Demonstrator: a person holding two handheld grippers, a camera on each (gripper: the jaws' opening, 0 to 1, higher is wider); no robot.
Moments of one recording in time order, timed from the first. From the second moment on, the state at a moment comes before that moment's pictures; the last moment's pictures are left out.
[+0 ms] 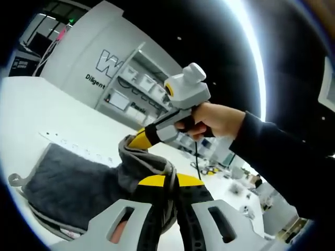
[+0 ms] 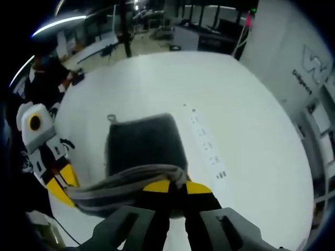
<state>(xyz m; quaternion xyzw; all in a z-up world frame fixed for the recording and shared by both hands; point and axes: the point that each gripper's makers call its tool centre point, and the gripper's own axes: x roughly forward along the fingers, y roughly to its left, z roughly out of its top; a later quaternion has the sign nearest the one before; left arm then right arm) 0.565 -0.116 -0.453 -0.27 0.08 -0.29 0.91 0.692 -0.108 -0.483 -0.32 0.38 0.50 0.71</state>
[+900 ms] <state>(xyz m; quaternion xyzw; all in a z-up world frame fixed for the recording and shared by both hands) 0.561 -0.135 -0.464 -0.26 0.09 -0.30 0.91 0.653 -0.133 -0.505 -0.30 0.38 0.50 0.72</state>
